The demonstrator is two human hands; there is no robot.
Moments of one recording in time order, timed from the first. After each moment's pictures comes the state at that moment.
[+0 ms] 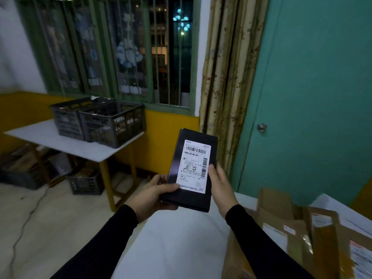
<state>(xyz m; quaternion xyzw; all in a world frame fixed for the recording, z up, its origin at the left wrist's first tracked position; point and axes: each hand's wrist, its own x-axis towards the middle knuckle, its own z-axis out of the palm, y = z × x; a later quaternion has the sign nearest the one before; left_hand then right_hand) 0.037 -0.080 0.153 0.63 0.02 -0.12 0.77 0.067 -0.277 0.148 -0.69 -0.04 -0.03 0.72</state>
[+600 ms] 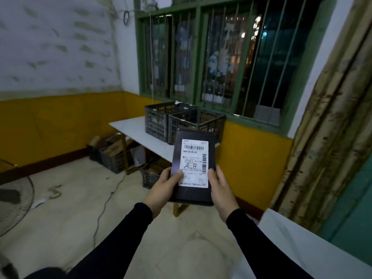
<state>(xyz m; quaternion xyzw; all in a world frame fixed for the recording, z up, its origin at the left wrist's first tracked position) 0.054 0.248 0.150 0.66 0.13 0.13 0.73 0.121 0.091 0.155 -0.69 -0.16 0.11 0.70</state>
